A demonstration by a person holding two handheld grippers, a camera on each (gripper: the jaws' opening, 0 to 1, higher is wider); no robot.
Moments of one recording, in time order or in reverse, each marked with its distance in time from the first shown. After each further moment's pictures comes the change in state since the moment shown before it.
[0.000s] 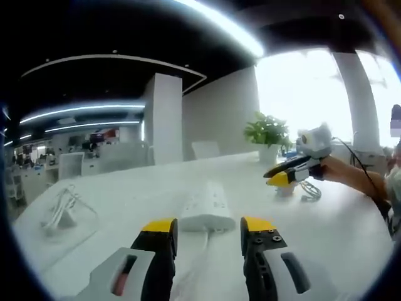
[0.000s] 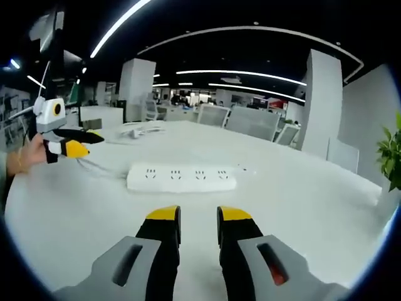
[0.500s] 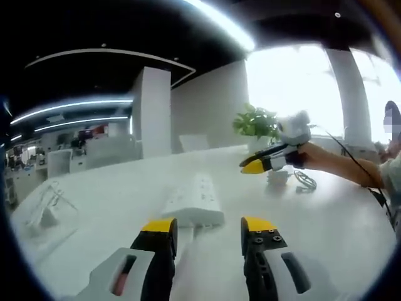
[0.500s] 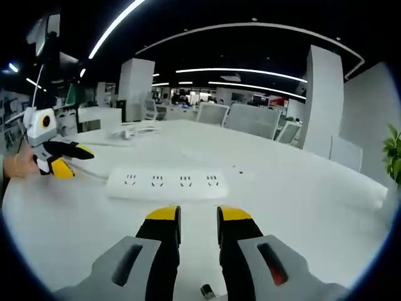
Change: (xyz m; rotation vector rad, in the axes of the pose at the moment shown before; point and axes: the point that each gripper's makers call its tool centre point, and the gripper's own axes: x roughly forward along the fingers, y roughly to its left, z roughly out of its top) left arm 0.023 -0.011 -0.016 0.023 0.045 -0.066; right arm 0.034 -0.023 0.002 0.012 0.005 0.012
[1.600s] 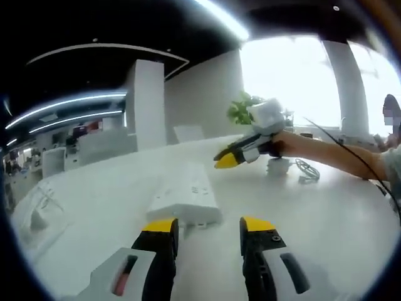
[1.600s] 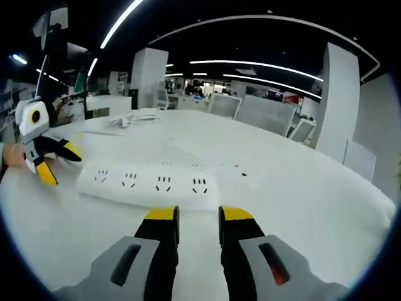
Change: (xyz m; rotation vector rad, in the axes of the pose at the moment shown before) left arm 0.027 -0.011 -0.015 0.028 0.072 -0.025; right arm 0.055 -0.027 -0.007 -0.054 0.062 0.090
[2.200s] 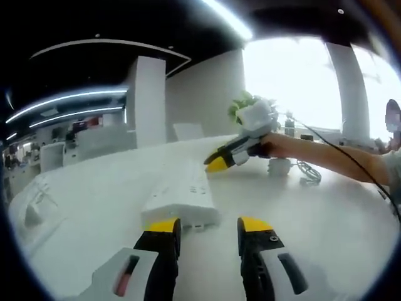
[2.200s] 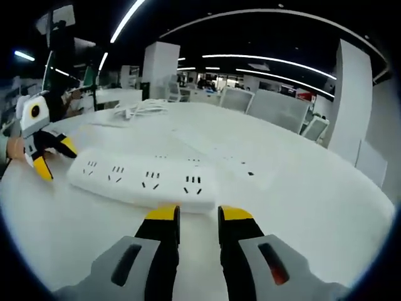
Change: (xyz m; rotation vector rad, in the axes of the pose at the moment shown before) left arm 0.012 0.001 -0.002 -0.038 0.005 -0.007; right arm 0.024 -0.003 -0.011 -0.029 0.037 0.109
